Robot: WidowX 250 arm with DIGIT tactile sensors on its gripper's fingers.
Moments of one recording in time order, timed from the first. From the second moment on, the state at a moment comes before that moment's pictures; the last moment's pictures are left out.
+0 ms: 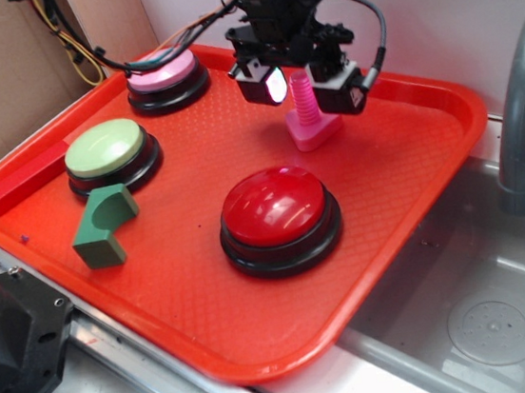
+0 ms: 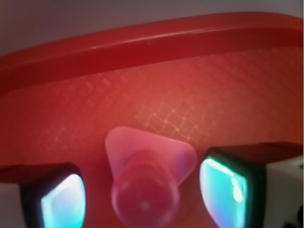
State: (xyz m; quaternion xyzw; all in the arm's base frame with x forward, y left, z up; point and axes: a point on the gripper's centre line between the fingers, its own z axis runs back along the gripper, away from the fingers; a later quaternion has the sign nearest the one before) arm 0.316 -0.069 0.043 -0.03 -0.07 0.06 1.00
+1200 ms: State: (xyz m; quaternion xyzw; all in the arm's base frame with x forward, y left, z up) arm 0.228 -0.018 0.176 -0.02 -0.05 0.16 0.99
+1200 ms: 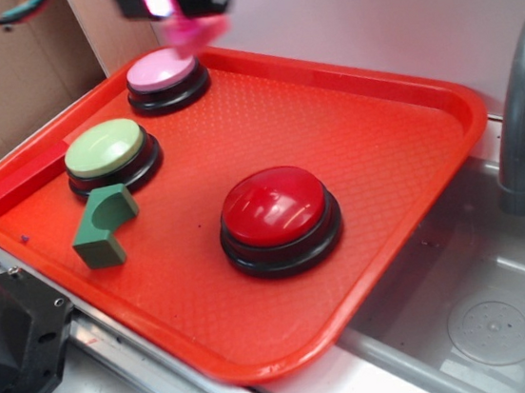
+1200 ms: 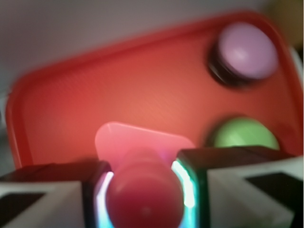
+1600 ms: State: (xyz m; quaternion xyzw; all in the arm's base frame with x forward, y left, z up) arm 0.196 0.004 0.211 -0.01 -0.05 0.23 0.97
